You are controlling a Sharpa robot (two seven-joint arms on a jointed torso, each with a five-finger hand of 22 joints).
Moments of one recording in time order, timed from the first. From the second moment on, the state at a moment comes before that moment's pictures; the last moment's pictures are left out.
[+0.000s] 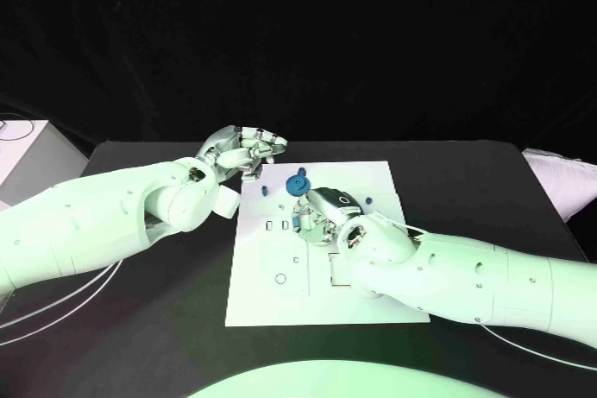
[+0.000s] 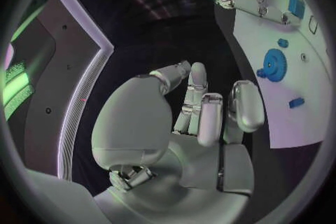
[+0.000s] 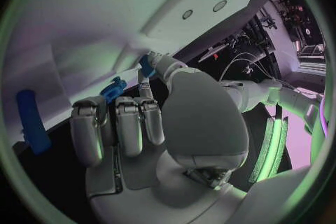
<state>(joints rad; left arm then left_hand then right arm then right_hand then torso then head) 1.19 -0.84 -0.03 1.46 -0.23 -0.22 0.30 1.29 -0.17 0.61 0.01 0.05 0.87 0.15 0.44 0.29 1.12 0.06 0.82 0.58 1.46 0.00 1.51 1.31 0.10 1.33 0.09 1.39 1.18 1.09 -0.49 -0.17 1.48 -1.55 -0.57 -0.41 1.35 -0.18 0.45 0.10 0.20 1.06 0.11 0.23 0.36 1.47 0.04 1.56 1.31 1.47 -0.03 1.57 1.31 0.01 1.47 0.08 1.57 1.31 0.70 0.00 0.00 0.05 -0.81</state>
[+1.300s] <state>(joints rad) 1.19 -0.84 -0.03 1.45 -0.27 -0.18 0.27 1.27 -0.17 0.61 0.01 0.05 0.86 0.15 0.45 0.29 1.11 0.06 0.84 0.59 1.46 0.00 1.51 1.31 0.10 1.33 0.09 1.40 1.19 1.08 -0.46 -0.17 1.46 -1.56 -0.57 -0.41 1.31 -0.22 0.44 0.12 0.20 1.03 0.11 0.26 0.38 1.47 0.04 1.55 1.31 1.47 -0.03 1.57 1.31 0.01 1.47 0.08 1.57 1.31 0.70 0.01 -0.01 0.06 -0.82</state>
